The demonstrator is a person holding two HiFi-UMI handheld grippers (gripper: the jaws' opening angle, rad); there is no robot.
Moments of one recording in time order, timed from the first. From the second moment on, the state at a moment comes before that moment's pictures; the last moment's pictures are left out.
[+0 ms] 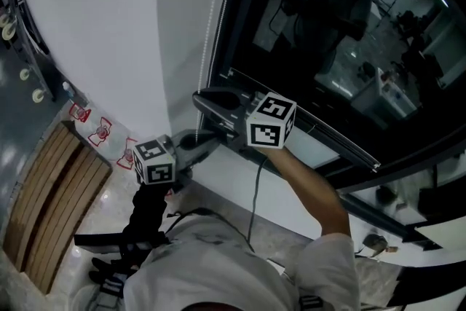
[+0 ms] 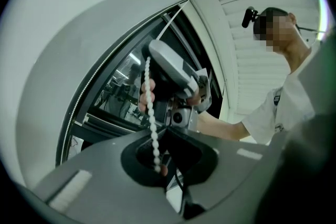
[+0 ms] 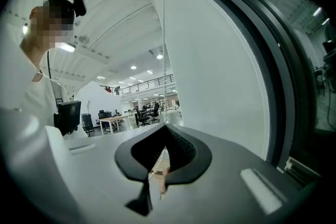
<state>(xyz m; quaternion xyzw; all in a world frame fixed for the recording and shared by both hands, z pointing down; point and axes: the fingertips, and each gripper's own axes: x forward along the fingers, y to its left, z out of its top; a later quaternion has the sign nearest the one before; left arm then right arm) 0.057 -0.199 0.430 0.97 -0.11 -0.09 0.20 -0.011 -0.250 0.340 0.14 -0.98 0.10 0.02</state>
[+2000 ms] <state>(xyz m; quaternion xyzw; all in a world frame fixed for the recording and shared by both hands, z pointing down) 0.057 -0.202 0.433 0.97 -0.12 -0.09 0.20 0.006 -0.299 0.034 0.13 -0.97 -0.06 -0.18</state>
